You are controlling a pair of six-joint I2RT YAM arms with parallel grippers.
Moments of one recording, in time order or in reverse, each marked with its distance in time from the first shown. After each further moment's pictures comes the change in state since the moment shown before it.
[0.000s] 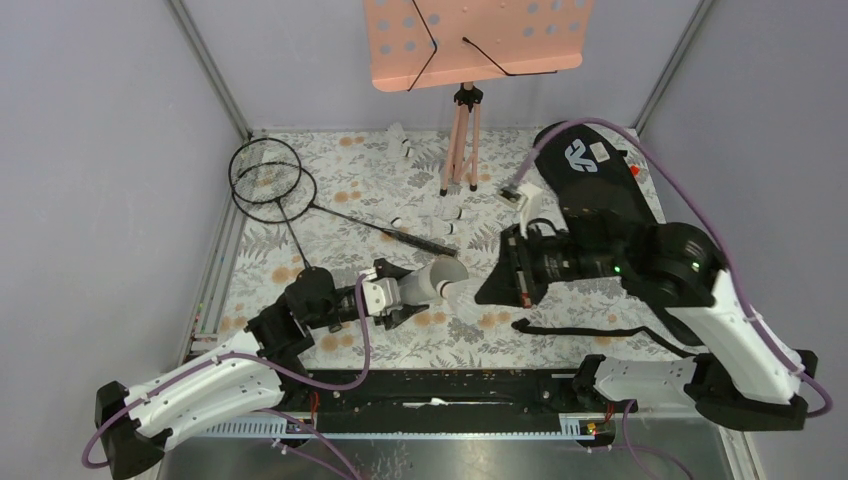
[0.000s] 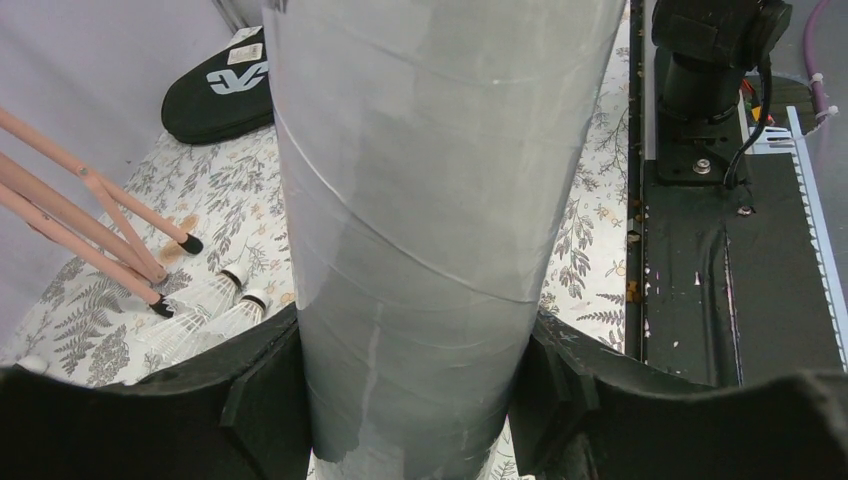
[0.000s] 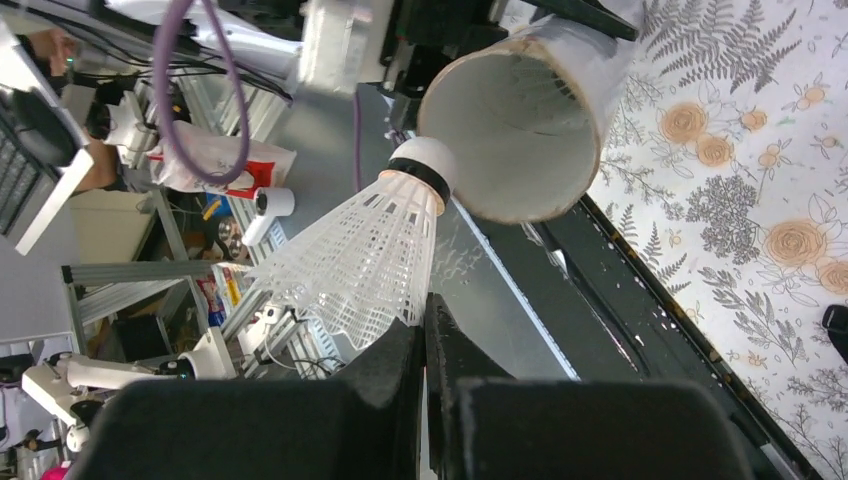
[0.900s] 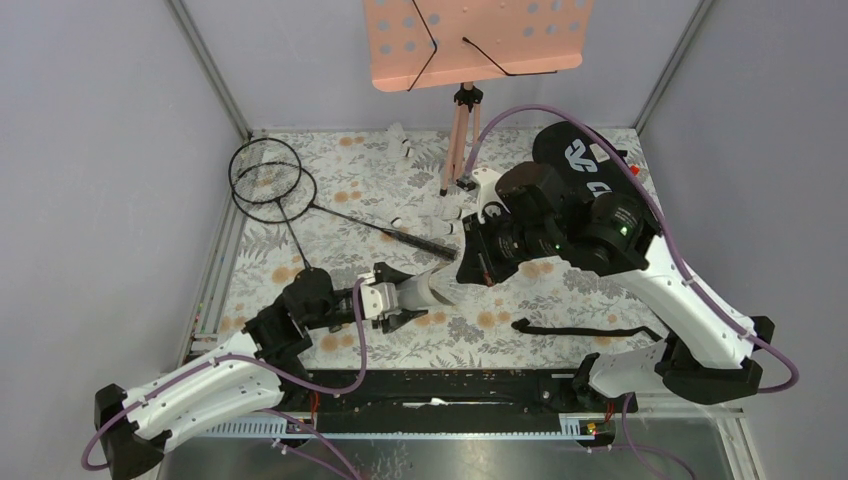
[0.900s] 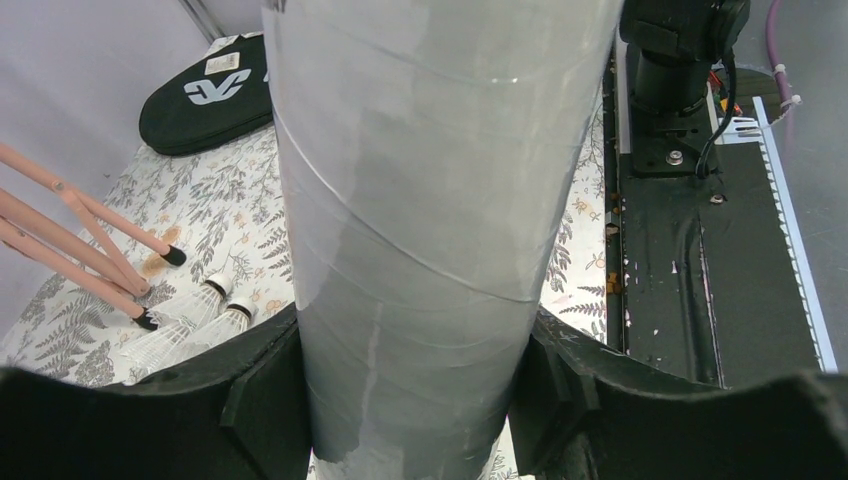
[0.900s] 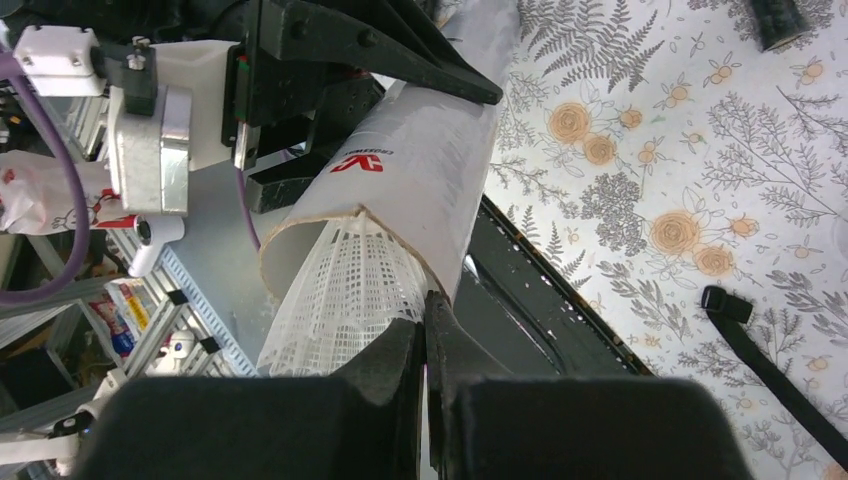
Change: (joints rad) left arm 0.002 -0.023 0.000 -0.029 0.060 0.015; right arm -0.001 0.228 0.111 -0.090 0.150 -0.097
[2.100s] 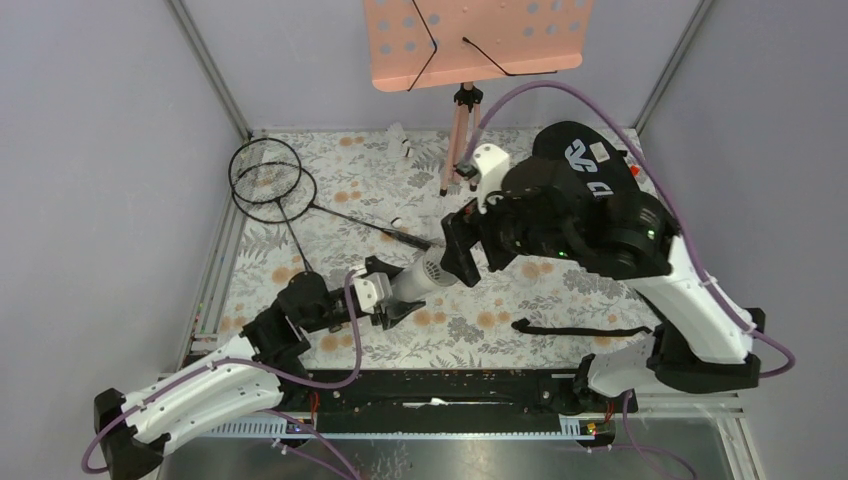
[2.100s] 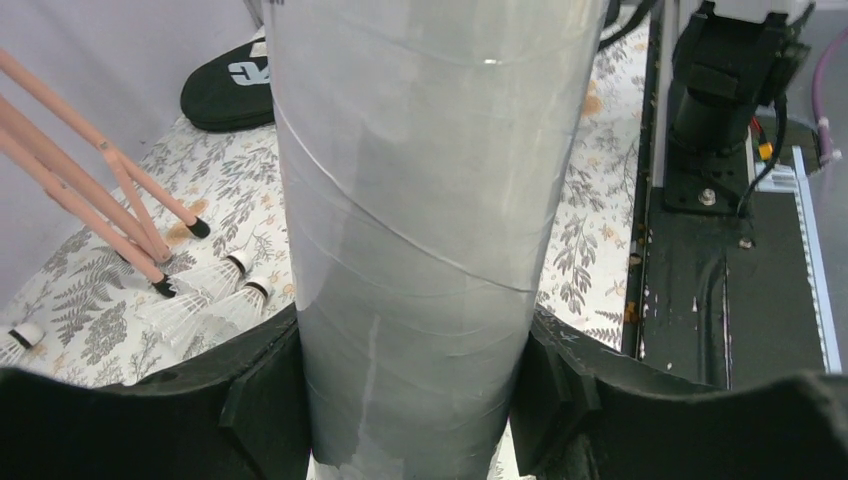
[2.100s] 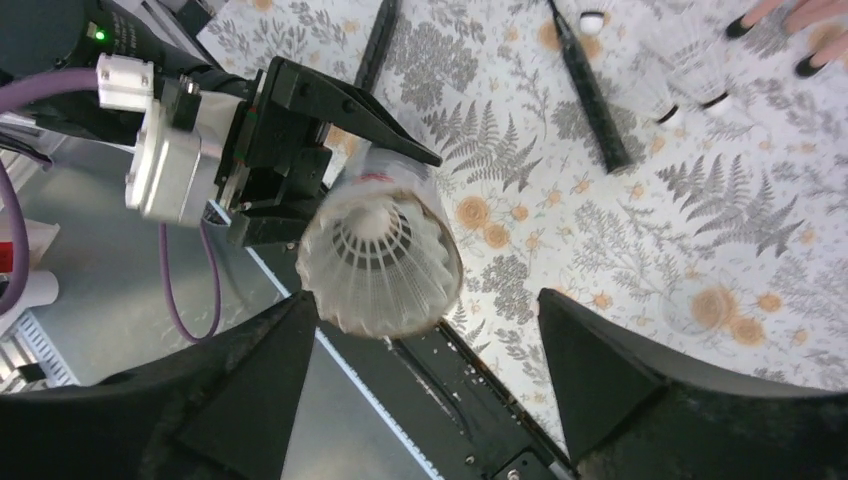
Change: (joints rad) left arm 0.003 -0.029 -0.023 0.041 -0.099 -0.078; right arm 0.131 0.111 0.263 -0.060 0.310 -0.145
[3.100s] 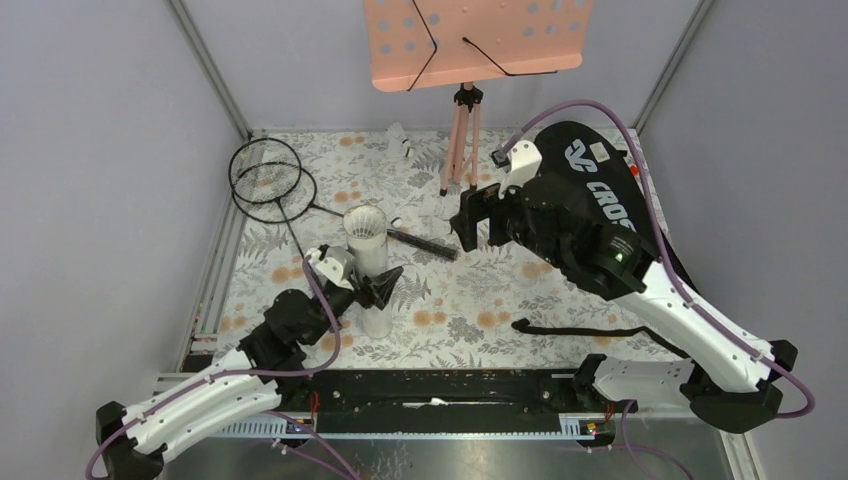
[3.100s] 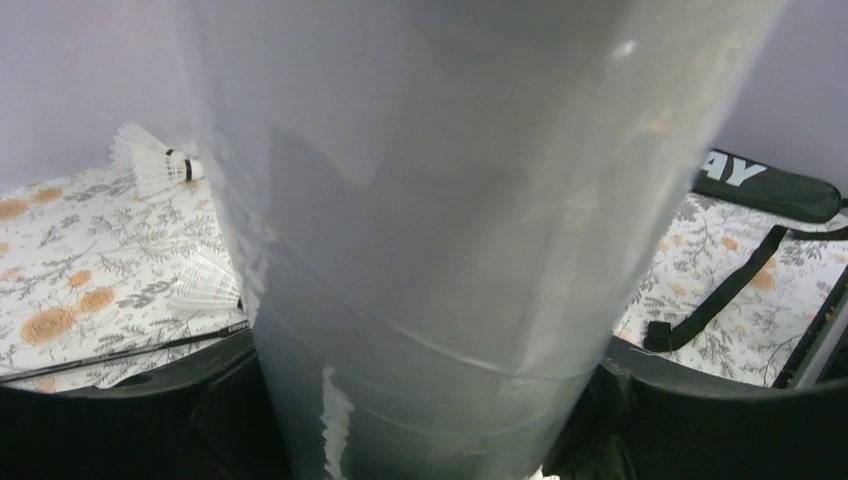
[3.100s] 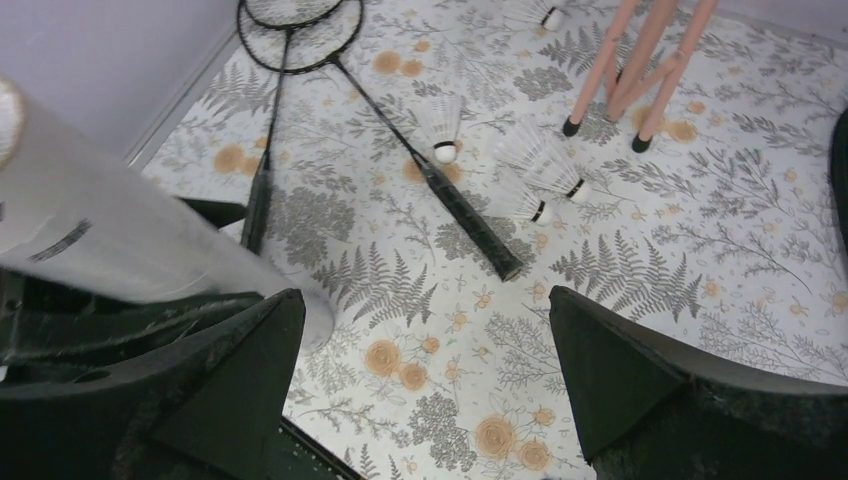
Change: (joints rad) left arm -0.001 -0.151 -0.148 0.170 -0.551 -0.288; right arm -0.175 -0.309 -0.655 0.634 0.180 -0.038
